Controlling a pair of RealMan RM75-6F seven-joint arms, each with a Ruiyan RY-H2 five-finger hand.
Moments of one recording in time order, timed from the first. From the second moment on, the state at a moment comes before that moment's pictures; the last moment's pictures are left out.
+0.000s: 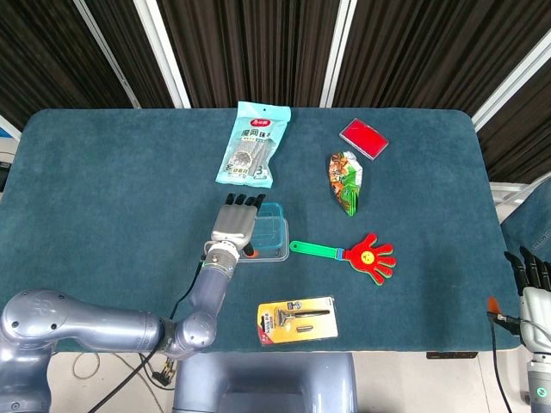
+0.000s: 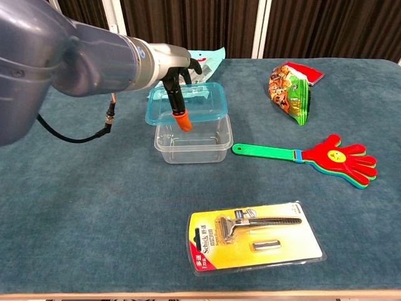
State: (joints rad) left arm -1.28 -1.68 -0.37 -1.61 0.08 1.19 0.89; right arm 0.02 -1.10 0.13 -1.72 -1.31 1.48 -0.07
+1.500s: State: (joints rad) left arm -1.22 -1.74 -0.33 -1.58 0.19 1.18 0.89; right arm 0.02 -1.10 0.13 -1.72 -1.30 1.48 -0.07
